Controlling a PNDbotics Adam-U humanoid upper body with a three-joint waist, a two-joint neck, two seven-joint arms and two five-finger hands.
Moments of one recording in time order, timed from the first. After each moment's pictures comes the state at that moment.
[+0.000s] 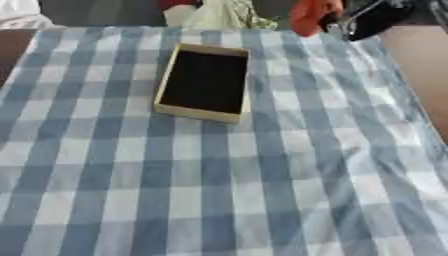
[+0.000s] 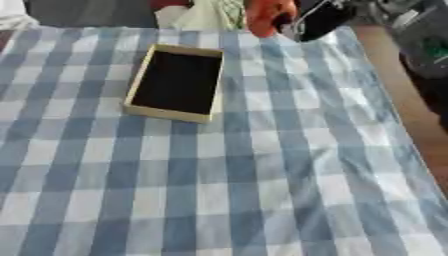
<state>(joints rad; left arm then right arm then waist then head) -0.24 0.35 0.09 -1.99 -0.11 -0.17 0.54 -1.09 -0.61 0.35 -1.45 0.67 0.01 0.59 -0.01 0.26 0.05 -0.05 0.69</state>
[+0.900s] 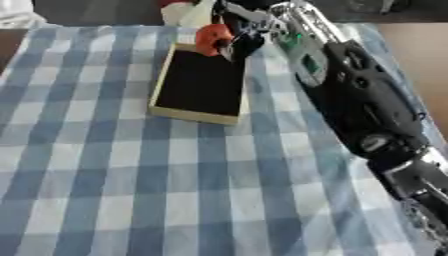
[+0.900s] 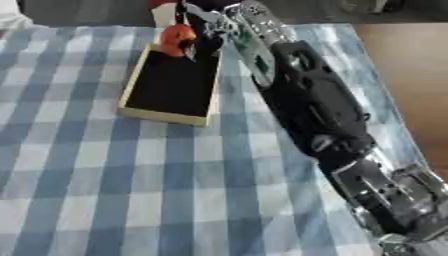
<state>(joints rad) -0.27 0.33 0.08 -1.99 -0.08 -0.18 0.52 -1.21 -0.20 0.25 -0.97 1.03 -0.04 0.41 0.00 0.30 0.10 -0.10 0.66</state>
